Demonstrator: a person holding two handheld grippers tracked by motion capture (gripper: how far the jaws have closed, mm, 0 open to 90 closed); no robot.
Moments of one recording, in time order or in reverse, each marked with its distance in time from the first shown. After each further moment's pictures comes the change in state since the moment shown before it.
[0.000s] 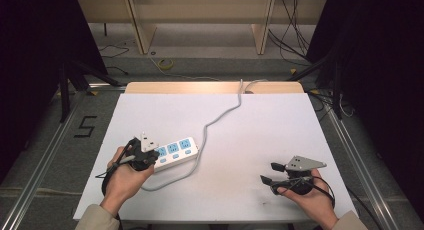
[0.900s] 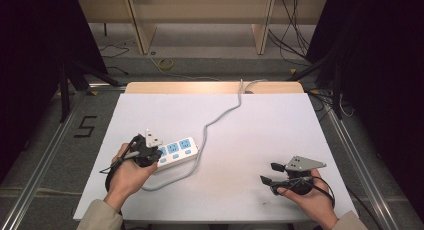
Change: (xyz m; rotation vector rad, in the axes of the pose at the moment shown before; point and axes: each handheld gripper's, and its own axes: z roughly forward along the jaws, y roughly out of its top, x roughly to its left) left arm -0.001 0.011 0.005 0.039 -0.016 0.003; right arm 0.000 0.000 0.000 0.003 0.003 -0.004
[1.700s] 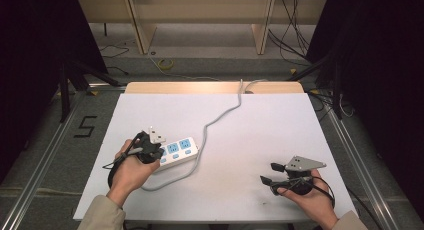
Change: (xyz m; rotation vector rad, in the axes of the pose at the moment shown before) left arm 0.000 0.010 0.004 0.029 -0.004 0.017; right arm 0.000 0.000 0.000 0.000 0.001 -0.002
